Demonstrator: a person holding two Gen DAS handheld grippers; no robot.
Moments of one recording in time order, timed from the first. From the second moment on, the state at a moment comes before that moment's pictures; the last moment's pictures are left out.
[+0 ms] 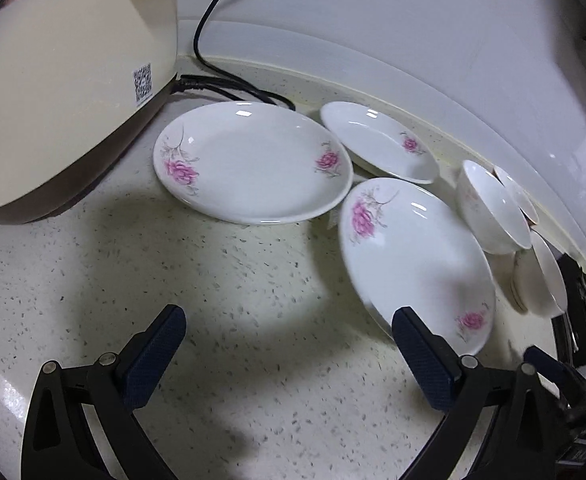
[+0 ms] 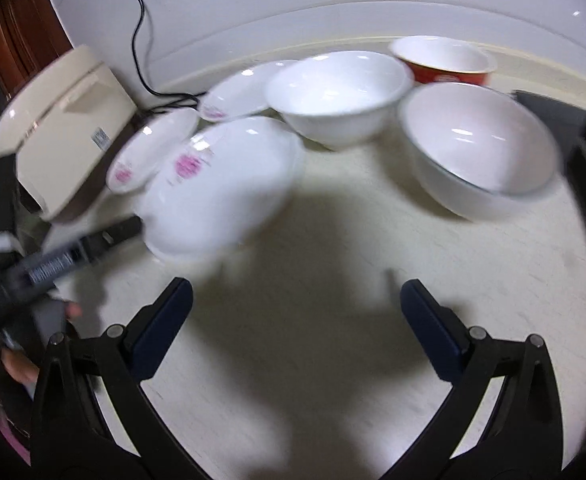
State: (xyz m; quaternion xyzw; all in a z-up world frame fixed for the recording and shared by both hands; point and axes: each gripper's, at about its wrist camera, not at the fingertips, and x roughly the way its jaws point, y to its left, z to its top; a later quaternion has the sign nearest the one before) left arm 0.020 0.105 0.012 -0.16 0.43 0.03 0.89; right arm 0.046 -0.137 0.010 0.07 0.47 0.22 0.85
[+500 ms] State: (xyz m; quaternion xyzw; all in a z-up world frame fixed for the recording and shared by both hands) left arm 0.048 0.097 0.008 -0.16 0.42 0.07 0.89; right arm 0.110 -0.104 -0.001 0.13 0.47 0.26 0.83
